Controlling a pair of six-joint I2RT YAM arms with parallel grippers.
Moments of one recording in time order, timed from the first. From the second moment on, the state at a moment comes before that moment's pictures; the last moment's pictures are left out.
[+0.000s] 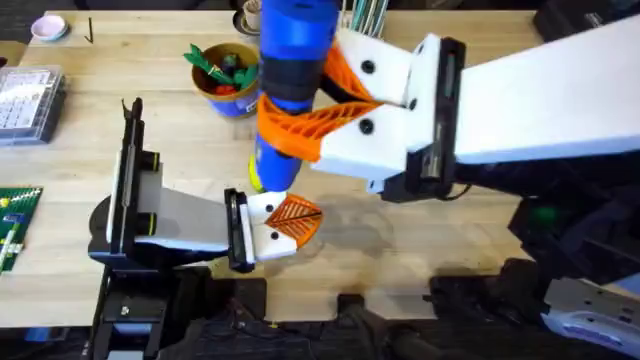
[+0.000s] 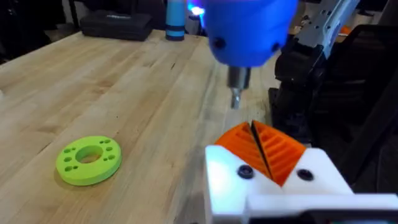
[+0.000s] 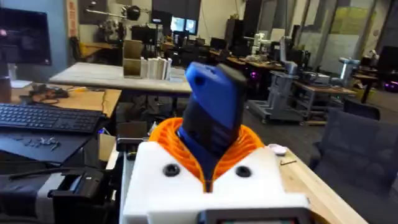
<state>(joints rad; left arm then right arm) -0.01 0.01 0.01 -0.16 1.37 0.07 0.88 0.94 0.61 0.65 -0.48 0.00</state>
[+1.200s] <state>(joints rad) -0.01 0.01 0.01 -0.16 1.37 0.07 0.95 1.04 0.61 0.67 -0.48 -0.01</state>
